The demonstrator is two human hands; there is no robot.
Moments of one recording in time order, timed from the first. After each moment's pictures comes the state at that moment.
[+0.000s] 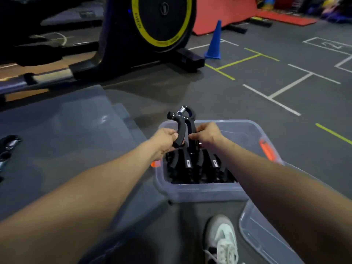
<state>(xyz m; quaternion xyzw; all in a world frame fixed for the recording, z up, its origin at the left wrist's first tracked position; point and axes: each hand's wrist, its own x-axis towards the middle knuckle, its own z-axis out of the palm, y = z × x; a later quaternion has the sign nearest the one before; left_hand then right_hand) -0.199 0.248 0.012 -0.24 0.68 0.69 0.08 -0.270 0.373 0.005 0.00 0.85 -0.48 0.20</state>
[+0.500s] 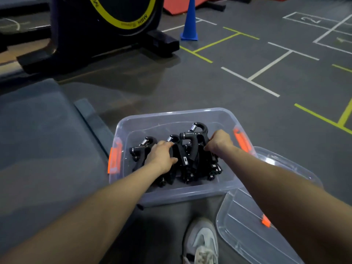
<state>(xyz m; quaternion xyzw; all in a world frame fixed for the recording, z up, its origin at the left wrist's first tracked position) -0.243 0.333 -0.074 -0.11 0.95 0.27 0.12 -0.322 0.500 -0.058 0.11 0.93 -0.29 0.20</state>
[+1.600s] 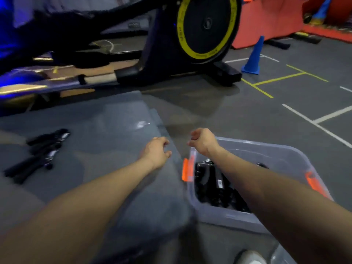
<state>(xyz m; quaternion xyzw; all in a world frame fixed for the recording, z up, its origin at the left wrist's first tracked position) -0.158 0.147 0.013 -0.24 0.94 0.26 0.02 -0.265 0.271 0.017 -0.18 0.89 -0.37 0.17</state>
